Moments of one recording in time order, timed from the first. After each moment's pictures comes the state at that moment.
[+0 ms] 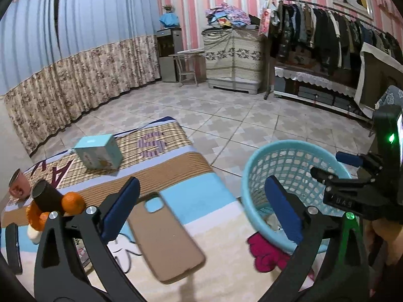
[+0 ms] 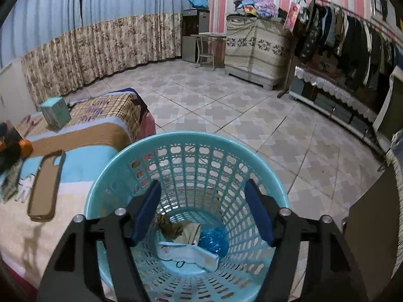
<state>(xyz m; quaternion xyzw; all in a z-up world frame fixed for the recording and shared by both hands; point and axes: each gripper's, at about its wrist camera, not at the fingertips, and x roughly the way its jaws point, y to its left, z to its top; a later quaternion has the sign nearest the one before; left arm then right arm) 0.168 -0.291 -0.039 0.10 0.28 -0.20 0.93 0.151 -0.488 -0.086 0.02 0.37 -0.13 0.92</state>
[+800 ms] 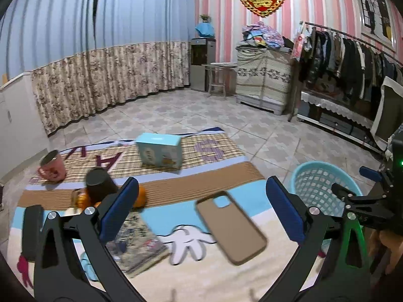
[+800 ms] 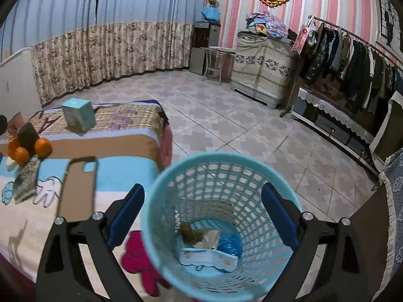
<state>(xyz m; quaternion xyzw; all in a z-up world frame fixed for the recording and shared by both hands) 0.164 -0.164 -0.006 0.04 0.26 -0.14 0.95 0.139 -0.413 -0.036 -0.01 0.33 -0.12 0.94</state>
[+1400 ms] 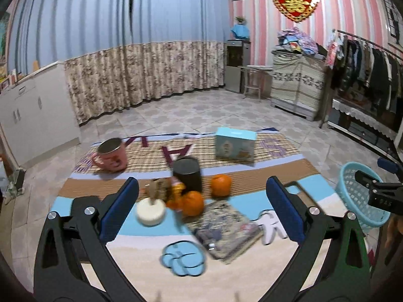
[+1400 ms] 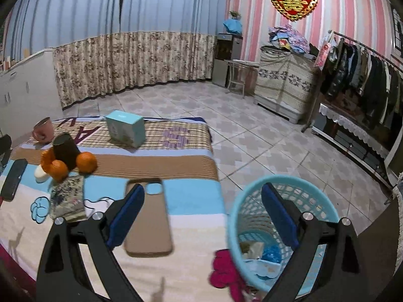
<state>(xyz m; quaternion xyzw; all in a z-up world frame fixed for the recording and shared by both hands) 0.164 -0.023 -0.001 0.02 0.26 -0.05 0.96 0.153 -0.307 -0.013 -0.02 0.30 -0.07 0.95</state>
